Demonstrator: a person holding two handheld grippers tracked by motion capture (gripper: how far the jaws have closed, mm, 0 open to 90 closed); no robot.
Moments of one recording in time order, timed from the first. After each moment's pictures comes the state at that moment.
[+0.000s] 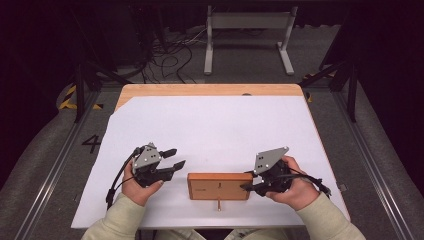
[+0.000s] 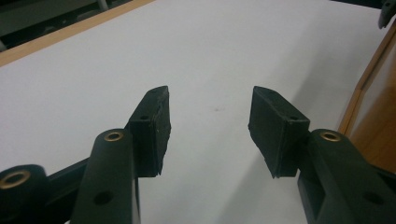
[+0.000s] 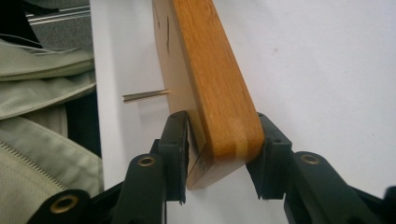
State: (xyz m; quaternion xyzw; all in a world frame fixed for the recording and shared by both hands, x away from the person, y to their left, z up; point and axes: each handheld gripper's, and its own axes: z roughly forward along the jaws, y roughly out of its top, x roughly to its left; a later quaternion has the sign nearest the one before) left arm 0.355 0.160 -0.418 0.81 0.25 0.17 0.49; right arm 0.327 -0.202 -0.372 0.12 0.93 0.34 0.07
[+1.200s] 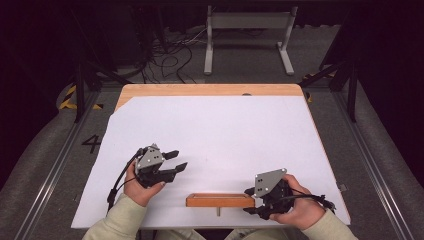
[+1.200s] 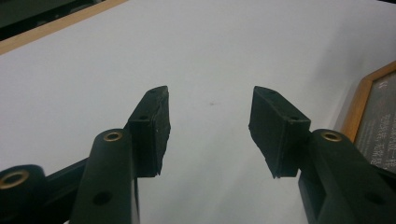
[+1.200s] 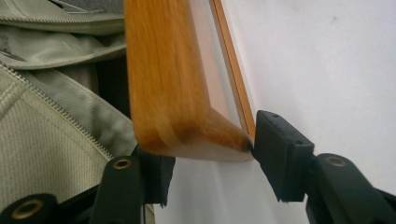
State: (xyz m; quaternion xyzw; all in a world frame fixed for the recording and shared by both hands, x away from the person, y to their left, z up) left arm 0.356 0.157 -0.423 0.82 0.25 0.16 0.49; right arm 0.292 -0.202 -0.394 0.09 0.95 0.30 0.05
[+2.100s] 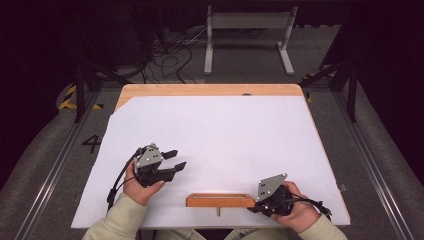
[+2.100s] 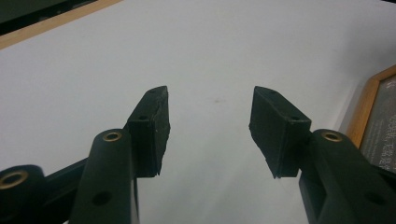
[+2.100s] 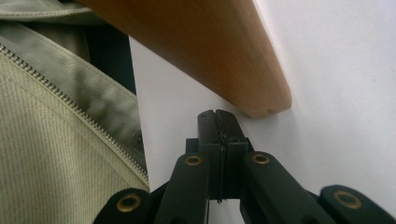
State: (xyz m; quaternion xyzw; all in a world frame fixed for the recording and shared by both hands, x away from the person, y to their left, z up) left arm 0.359 0.159 -0.425 0.82 0.26 0.16 0.49; right arm 0.296 -0.219 -0.439 0.13 0.94 0.30 0.01
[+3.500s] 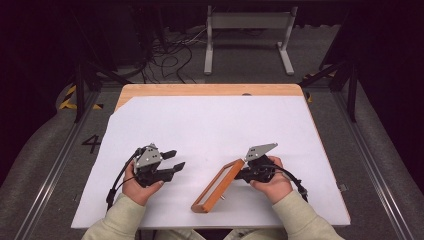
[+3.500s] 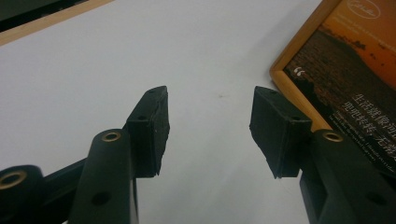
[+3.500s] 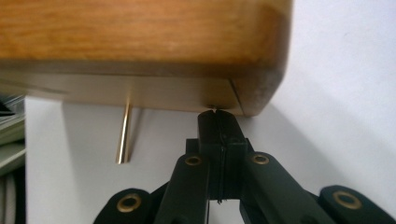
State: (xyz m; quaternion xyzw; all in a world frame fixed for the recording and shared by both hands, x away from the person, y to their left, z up) left arm 0.360 0.162 -0.427 0.82 0.26 0.16 0.48; right arm 0.372 -0.190 -0.435 0.25 0.88 0.39 0.03
